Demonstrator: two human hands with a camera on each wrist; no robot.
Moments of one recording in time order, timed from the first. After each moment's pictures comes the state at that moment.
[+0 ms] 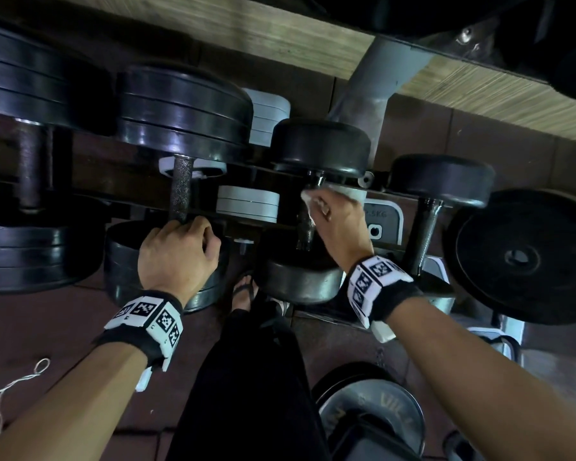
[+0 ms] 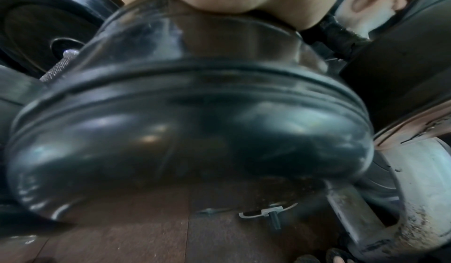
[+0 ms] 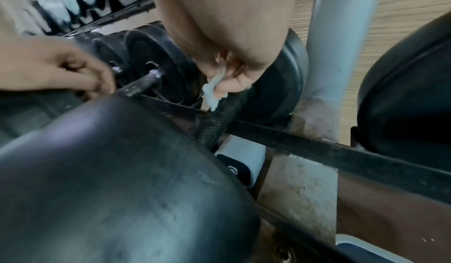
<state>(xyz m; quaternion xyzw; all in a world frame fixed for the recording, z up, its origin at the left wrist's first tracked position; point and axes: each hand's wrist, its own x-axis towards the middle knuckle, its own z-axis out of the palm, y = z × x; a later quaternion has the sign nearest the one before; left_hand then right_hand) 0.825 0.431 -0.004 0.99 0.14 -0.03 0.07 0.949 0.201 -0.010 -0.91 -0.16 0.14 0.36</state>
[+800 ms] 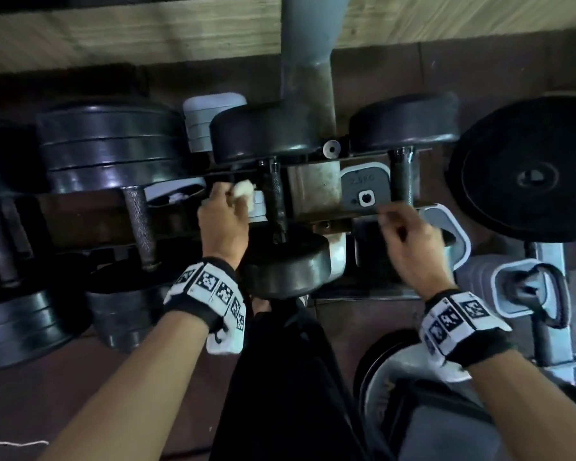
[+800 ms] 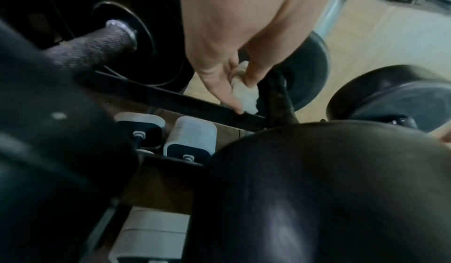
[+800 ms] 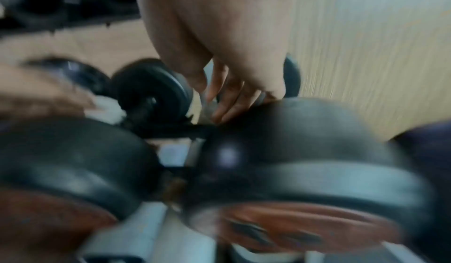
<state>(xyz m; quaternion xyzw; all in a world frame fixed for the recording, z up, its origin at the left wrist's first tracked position) 0.917 0.348 -0.030 0.89 0.22 -0.06 0.39 0.893 0.060 0.003 -0.94 0.09 0.11 0.32</state>
